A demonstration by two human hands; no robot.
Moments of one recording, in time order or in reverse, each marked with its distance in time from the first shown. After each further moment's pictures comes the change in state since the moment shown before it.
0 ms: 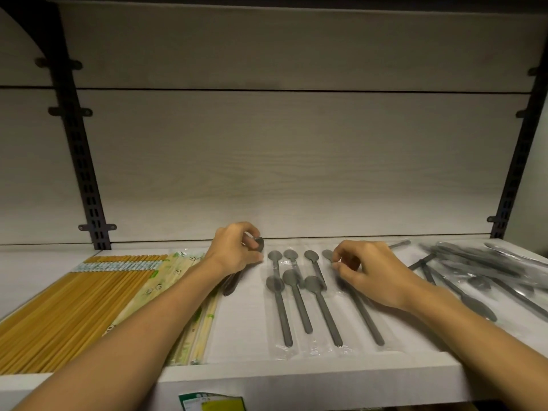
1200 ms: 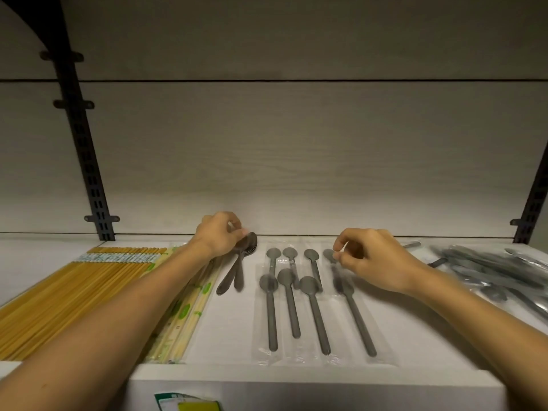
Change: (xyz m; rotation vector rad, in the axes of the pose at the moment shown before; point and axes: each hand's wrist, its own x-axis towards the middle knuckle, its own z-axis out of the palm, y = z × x) left_hand 0.023 -0.012 -0.010 0.168 0.031 -0.175; right_hand 0.026 0.026 -0.007 0.100 -0.030 -0.050
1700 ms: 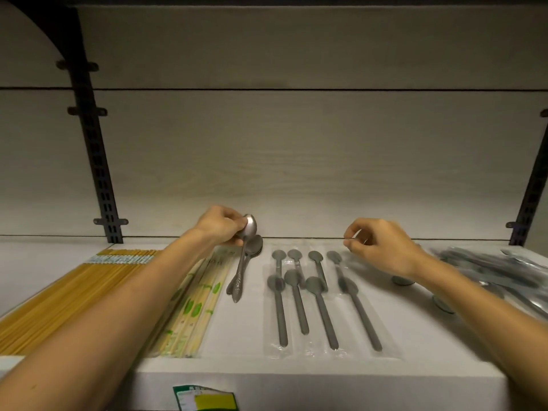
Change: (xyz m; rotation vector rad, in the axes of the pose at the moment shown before) left_hand -0.008 0.011 -0.023 -0.532 -0.025 -0.168; right_hand 0.009 -0.003 -0.012 0.016 0.060 0.122
